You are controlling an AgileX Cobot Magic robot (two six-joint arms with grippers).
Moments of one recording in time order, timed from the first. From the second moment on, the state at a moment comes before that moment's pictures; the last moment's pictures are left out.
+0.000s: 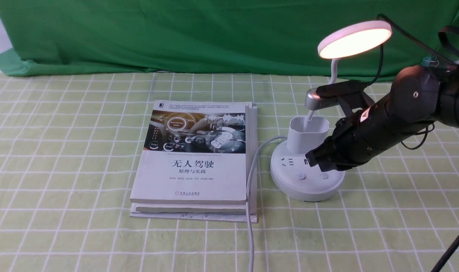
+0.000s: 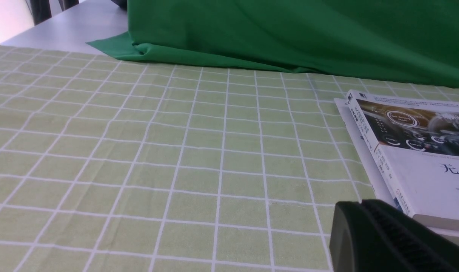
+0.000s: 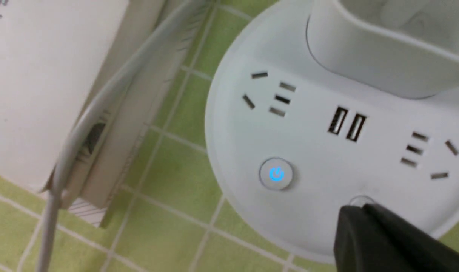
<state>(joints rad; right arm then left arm) 0.37 1.76 -1.18 0.23 0.64 -0.23 0.04 0.00 0.01 0.04 0.24 -0.07</state>
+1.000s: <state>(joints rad) 0.37 1.01 -0.74 0.21 0.56 -0.17 0.04 0.00 0.01 0.04 0.24 -0.07</state>
